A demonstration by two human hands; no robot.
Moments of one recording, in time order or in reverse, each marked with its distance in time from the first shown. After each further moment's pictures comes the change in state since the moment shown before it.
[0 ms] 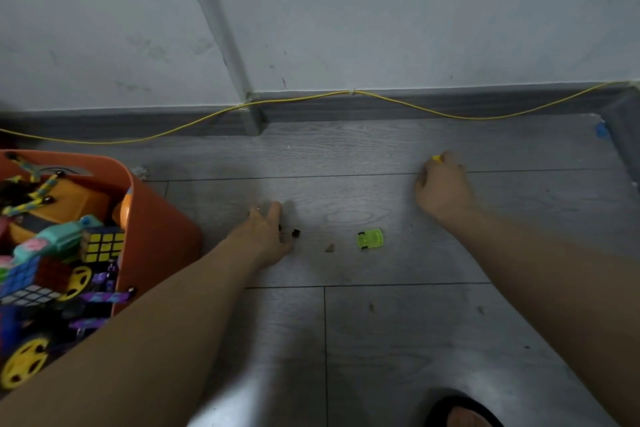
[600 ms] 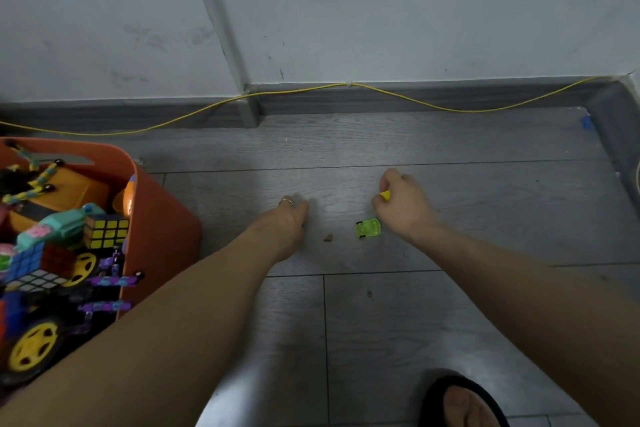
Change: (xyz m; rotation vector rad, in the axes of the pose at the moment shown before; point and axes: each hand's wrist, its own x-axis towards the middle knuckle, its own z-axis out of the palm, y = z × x) left_hand 0.004 0.022 0.015 0.199 0.040 0.223; right_hand -0.059 -0.047 0.007 0.286 -0.173 -0.070
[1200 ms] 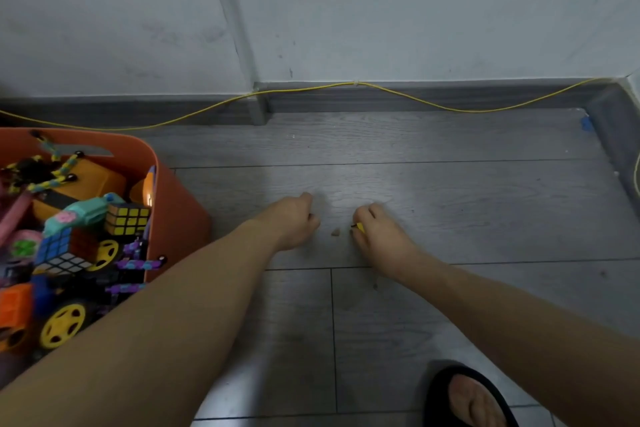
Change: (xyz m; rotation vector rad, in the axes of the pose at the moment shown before) left_hand -0.016 -0.001 -0.021 -0.214 -0.004 0.017; right_hand -0.051 -0.016 0.043 -0.162 -0.155 -0.252
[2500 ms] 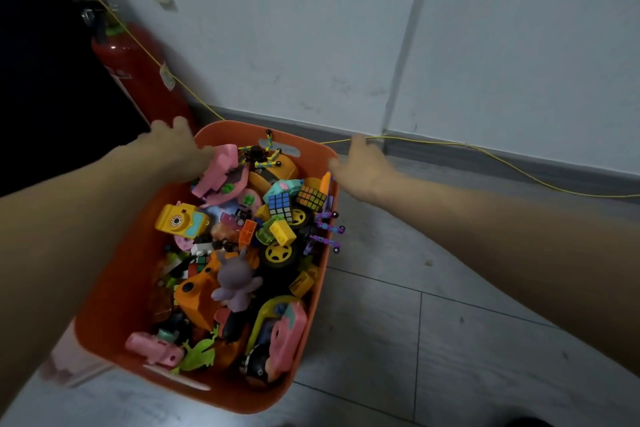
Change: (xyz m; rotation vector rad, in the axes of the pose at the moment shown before) left_hand -0.236 -0.214 -0.172 0.038 0.470 -0.795; right_hand 0.038 -0.292 -0.086 0.081 0.016 -0.016
